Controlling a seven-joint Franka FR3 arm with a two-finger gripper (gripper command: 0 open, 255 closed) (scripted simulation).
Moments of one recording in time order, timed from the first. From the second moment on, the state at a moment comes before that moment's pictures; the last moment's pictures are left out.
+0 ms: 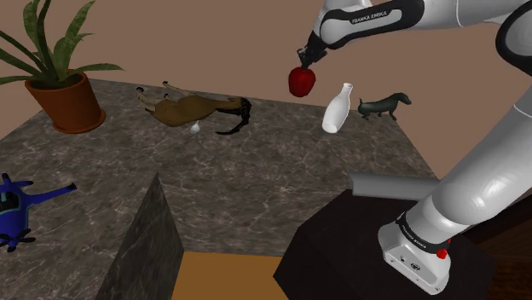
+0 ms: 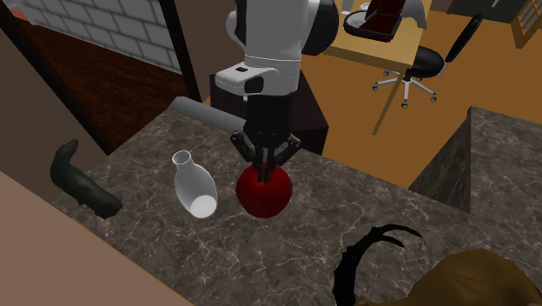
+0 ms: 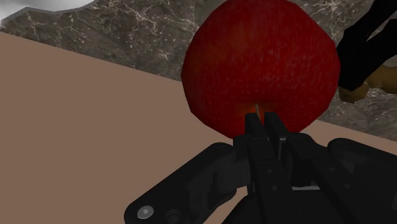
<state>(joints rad) -0.17 0.11 0.05 -1.91 -0.18 2.41 0.27</state>
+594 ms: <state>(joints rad) -0.17 0.08 0.06 -1.82 -0.16 2.30 0.25</state>
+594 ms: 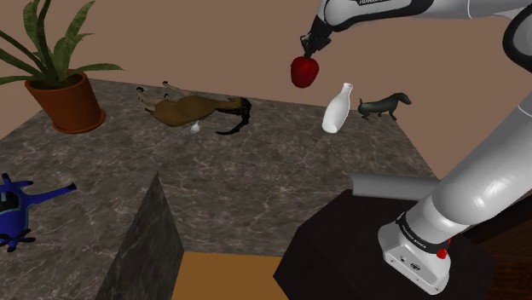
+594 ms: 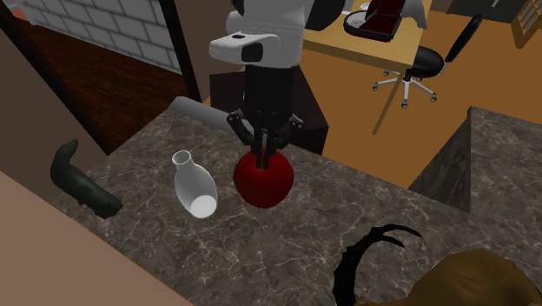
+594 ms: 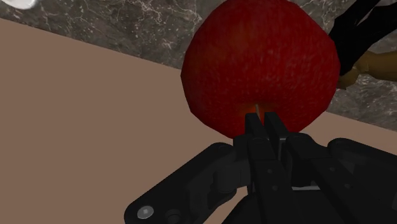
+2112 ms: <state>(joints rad) -0.30 -0.20 -0.12 -2.06 -0.01 2.28 -0.14</state>
